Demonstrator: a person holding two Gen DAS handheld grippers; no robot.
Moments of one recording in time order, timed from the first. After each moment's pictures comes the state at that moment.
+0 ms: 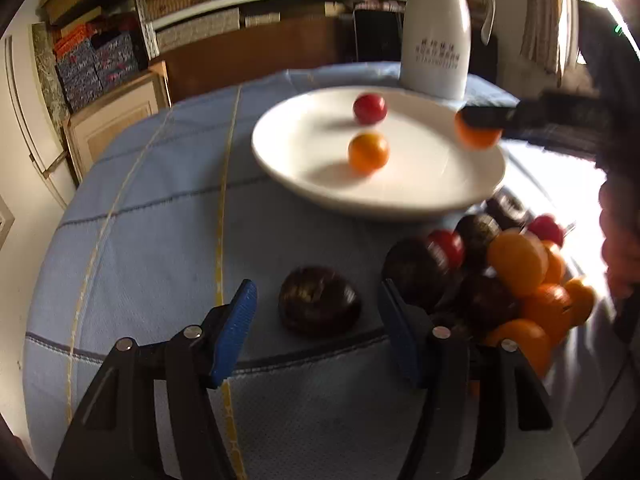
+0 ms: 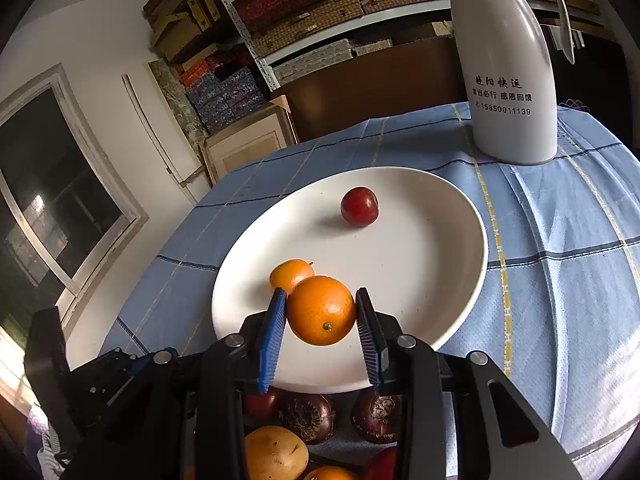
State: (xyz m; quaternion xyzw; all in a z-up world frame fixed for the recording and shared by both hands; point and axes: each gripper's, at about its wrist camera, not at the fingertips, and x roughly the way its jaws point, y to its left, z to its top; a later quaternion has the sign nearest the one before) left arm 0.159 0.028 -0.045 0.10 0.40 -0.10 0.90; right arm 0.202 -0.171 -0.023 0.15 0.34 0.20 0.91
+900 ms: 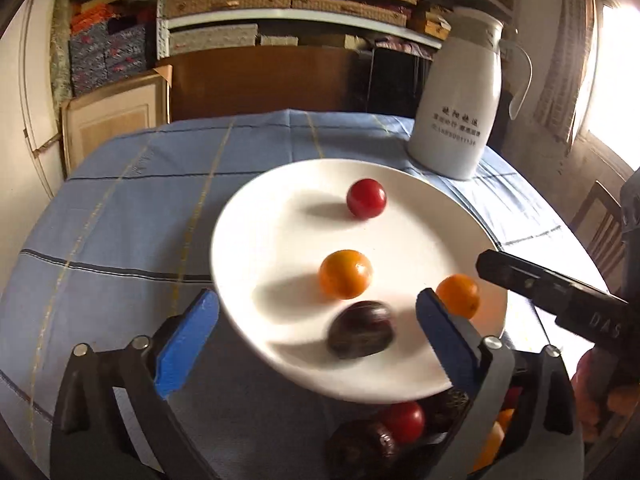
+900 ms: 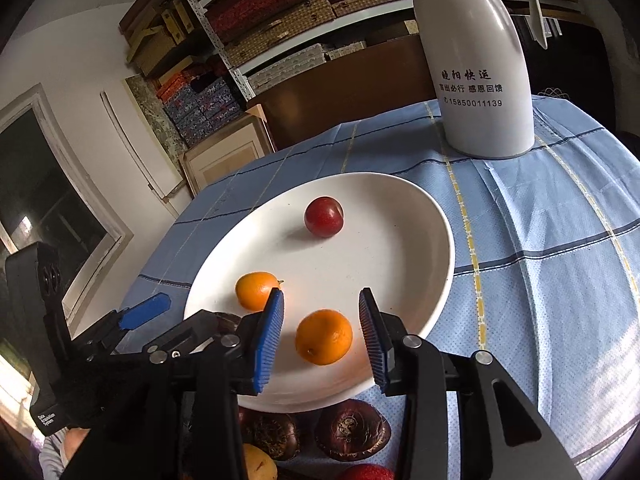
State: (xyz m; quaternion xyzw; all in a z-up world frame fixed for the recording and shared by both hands) left arm 0.232 0.001 -0.013 0.00 0.35 -0.10 0.93; right arm 0.215 -0.192 -0.031 0.17 0.34 0.16 0.91
